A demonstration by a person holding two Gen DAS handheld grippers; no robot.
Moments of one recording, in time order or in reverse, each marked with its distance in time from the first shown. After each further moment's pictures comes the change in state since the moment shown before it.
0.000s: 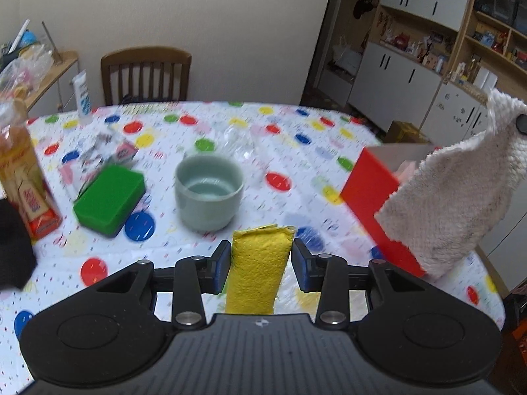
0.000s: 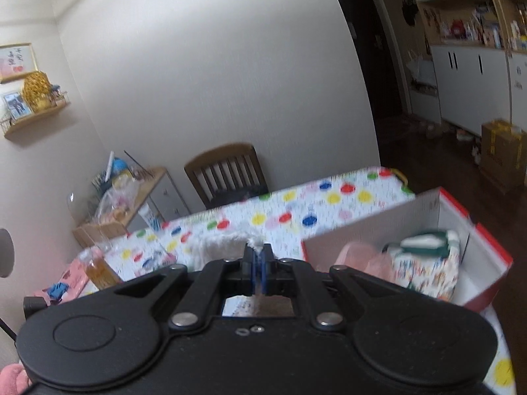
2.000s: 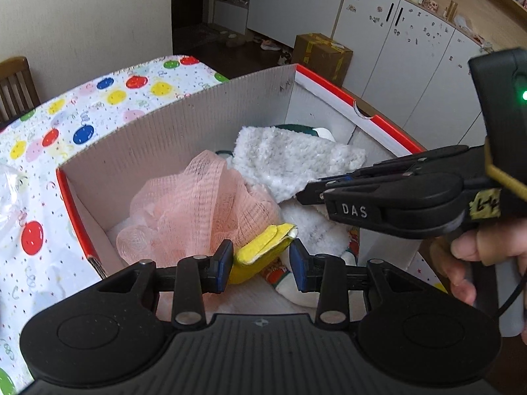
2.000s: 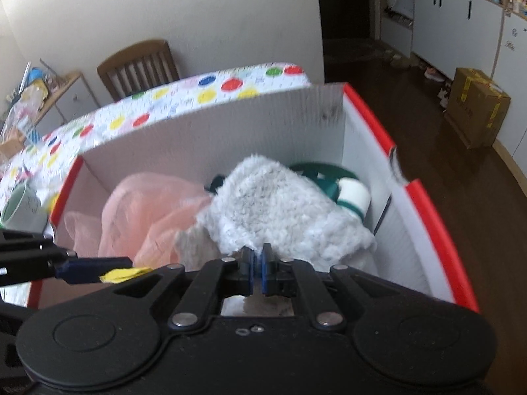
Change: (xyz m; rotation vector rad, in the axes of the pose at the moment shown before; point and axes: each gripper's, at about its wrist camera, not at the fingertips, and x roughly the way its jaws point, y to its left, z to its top) left arm 0.189 -0.265 0.041 0.296 0.275 -0.198; right arm 0.148 -0.203 -0.028 -0.071 0.372 -0.186
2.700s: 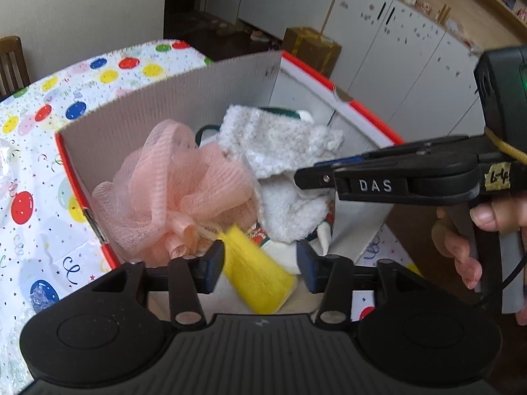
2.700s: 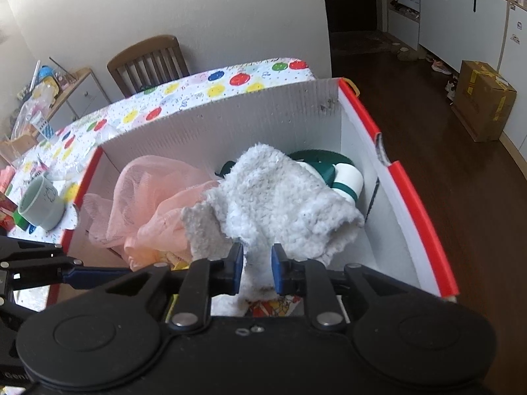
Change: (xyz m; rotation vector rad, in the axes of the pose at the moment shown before) left arm -0.018 0.002 -0.018 -0.037 0.016 -0.066; right arm -0.026 -0.010 -0.004 0.002 0.030 0.047
